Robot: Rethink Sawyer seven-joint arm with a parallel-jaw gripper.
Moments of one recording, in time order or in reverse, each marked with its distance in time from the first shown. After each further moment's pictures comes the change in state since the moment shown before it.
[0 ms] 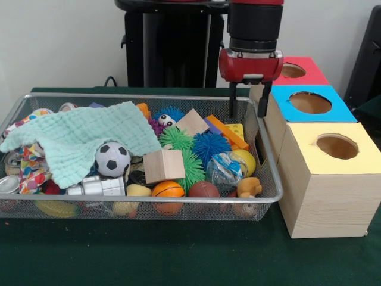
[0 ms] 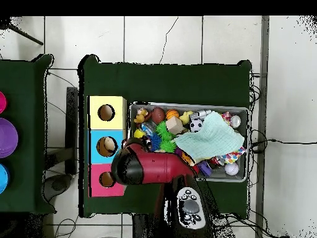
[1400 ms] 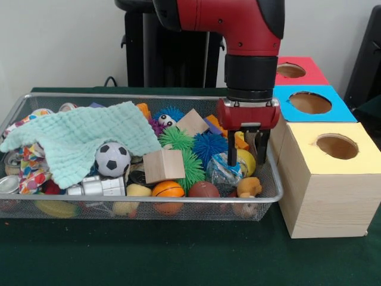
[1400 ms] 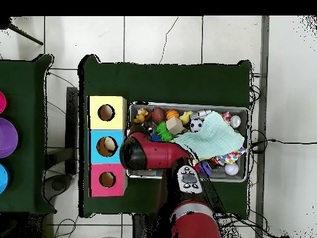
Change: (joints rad) arm -0.014 0.192 0.003 -0.121 0.002 -0.180 0.000
